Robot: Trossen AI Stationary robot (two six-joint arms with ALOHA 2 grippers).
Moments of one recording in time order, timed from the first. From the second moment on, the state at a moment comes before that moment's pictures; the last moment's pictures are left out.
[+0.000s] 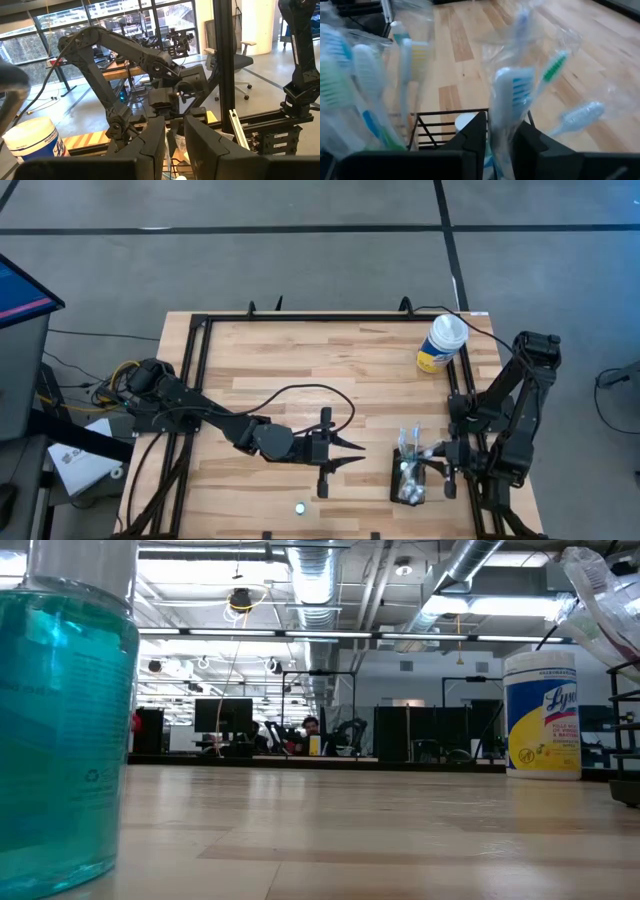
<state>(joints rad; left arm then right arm) -0.46 1.76 1.38 0.37 -0.44 0.18 1.31 1.29 0.70 -0.81 1.10 1.46</state>
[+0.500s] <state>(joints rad) -0.46 1.76 1.38 0.37 -0.44 0.17 1.25 1.29 0.74 -0.90 1.01 1.43</state>
